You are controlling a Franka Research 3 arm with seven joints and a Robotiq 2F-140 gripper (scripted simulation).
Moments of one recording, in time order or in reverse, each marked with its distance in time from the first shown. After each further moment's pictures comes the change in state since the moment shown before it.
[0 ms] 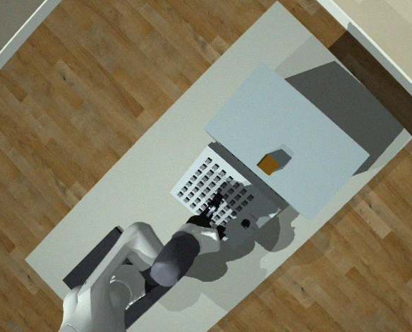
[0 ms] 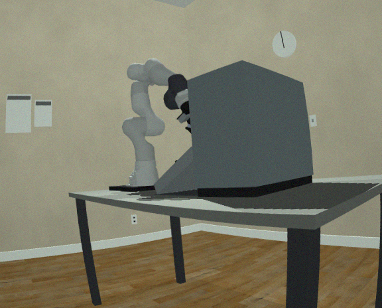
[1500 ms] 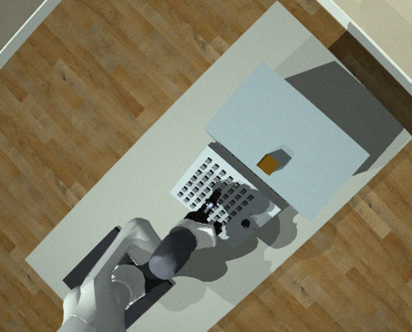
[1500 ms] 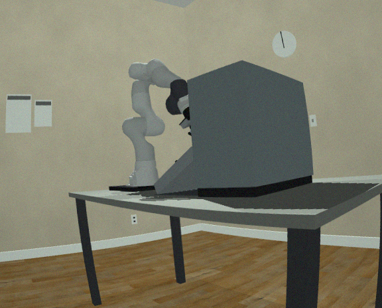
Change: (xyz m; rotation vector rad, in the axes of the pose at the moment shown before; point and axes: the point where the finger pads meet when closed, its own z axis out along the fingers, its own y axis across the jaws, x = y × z) arm -0.012 0.009 0.020 0.008 0.005 0.019
